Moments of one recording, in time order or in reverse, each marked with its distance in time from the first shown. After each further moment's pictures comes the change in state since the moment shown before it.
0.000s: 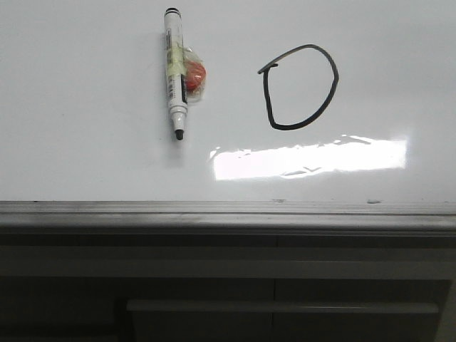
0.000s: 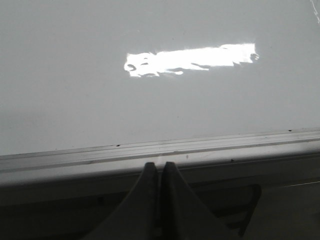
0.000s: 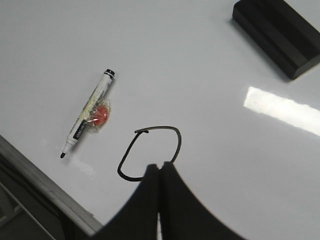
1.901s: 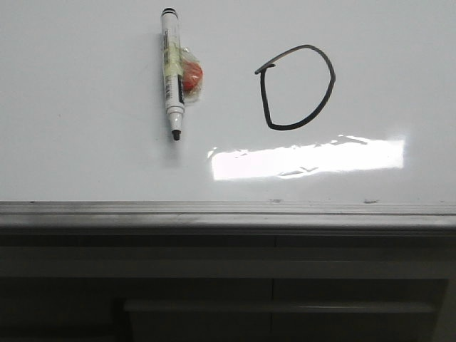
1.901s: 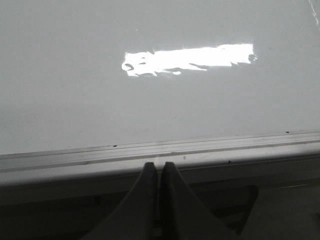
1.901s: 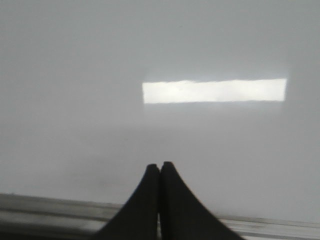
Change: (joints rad) left arm 0.000 0.000 0.000 -0.002 0.002 -0.010; right arm -1.201 -0.475 0.808 0.788 -0.853 -0.660
